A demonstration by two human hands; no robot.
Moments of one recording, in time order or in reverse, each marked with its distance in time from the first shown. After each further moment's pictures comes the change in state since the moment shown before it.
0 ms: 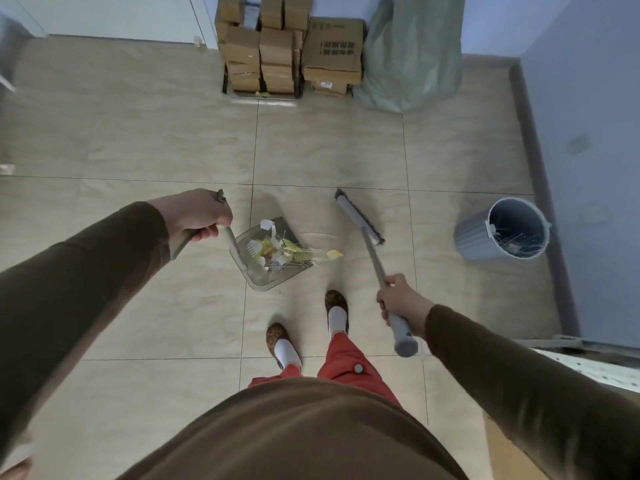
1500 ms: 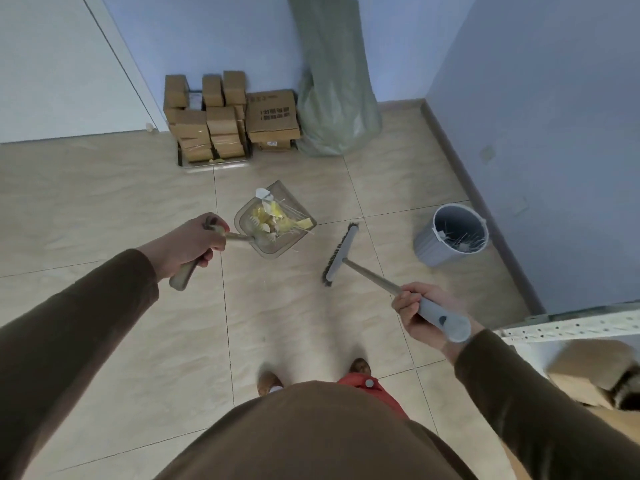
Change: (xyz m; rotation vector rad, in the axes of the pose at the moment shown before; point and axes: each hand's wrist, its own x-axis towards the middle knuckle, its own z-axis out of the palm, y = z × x) left_hand -0.045 0.039 0.019 -0.142 -0.034 0.333; right_hand -0.108 0.040 -0.068 1.360 -0.326 0.083
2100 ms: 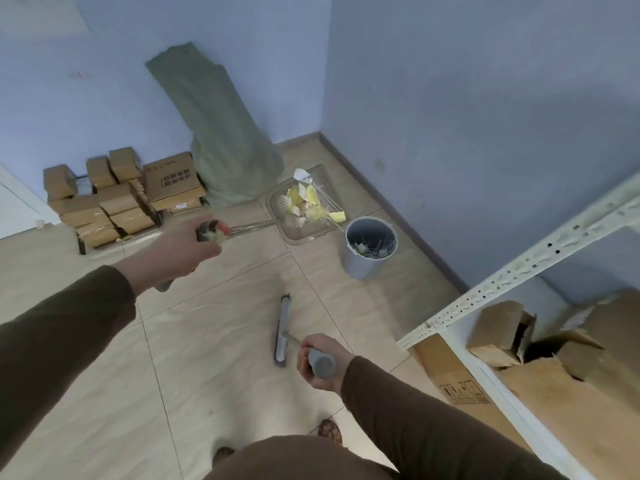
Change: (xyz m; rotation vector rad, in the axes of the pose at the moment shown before) left_hand -0.010 0.208 0.167 0.389 -0.051 0.426; right_hand 0.031 -0.009 -0.087 -0.039 0.086 0.005
